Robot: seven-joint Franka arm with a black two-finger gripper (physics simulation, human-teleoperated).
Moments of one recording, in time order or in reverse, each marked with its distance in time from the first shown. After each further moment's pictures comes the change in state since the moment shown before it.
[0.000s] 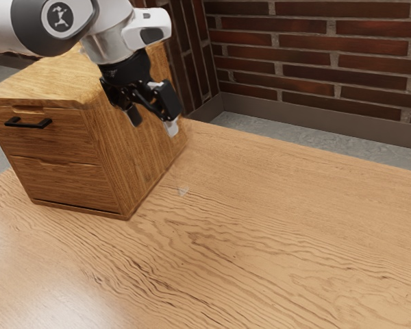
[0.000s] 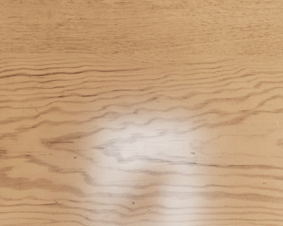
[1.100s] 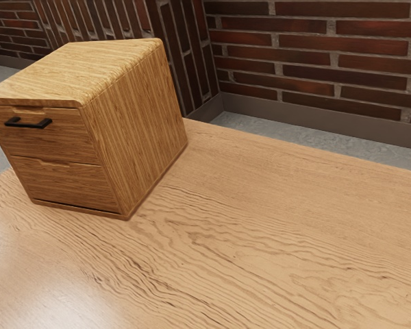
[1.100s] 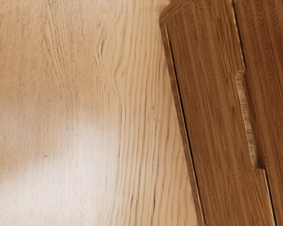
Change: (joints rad) arm 0.204 -0.349 0.407 -0.431 0.092 0.288 -1.067
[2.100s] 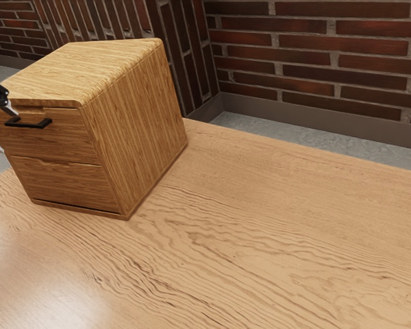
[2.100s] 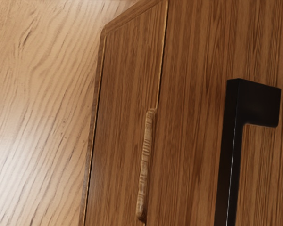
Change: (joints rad) arm 0.025 0.083 -0.030 -0.054 -0.097 0.286 -0.247
